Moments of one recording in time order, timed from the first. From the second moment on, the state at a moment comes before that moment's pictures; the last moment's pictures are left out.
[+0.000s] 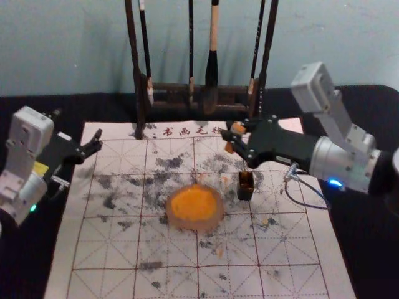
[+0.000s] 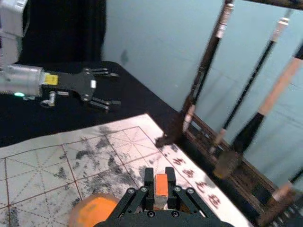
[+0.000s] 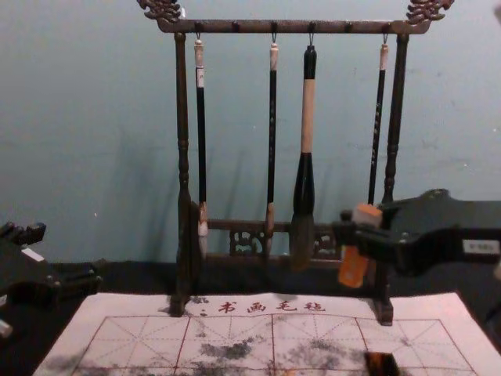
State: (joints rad) left arm -0.20 0.60 0.45 -1.41 -0.25 -0.12 0.03; right arm 0.32 0.59 -0.51 -1.65 0.37 0.17 0.49
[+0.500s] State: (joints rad) left arm -0.20 0.60 0.45 -1.41 -0.25 -0.12 0.03; right arm 0.15 0.58 -0.42 -1.72 0.40 0.28 0.36
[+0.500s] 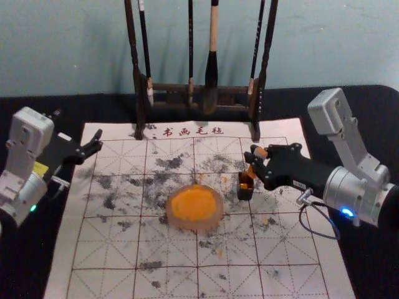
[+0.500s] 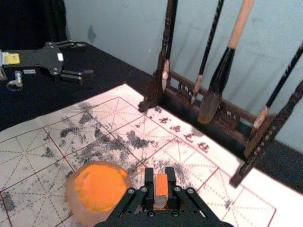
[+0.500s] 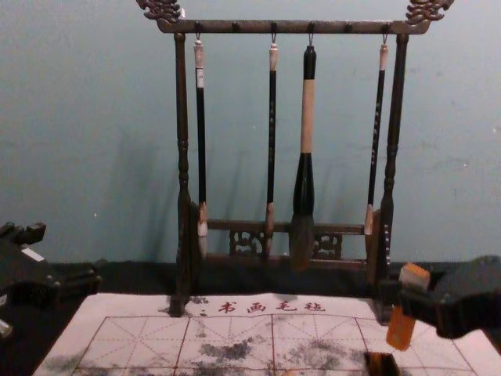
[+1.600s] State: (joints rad) left arm -0.20 0.60 0.45 -1.41 -0.25 -0.12 0.03; right arm 0.19 0.50 -0.41 -1.61 0.40 0.35 0.38
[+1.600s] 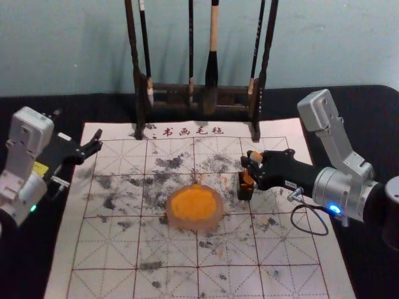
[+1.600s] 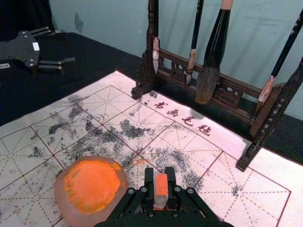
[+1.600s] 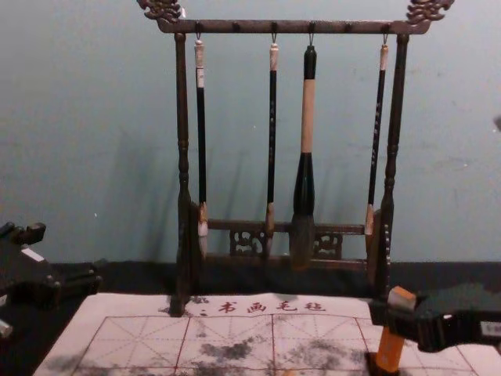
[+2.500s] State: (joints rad) left arm -0.20 0.60 0.45 -1.41 -0.25 -0.12 0.03; right arm 0.20 0.46 -0.42 -1.58 0.38 0.36 0.36
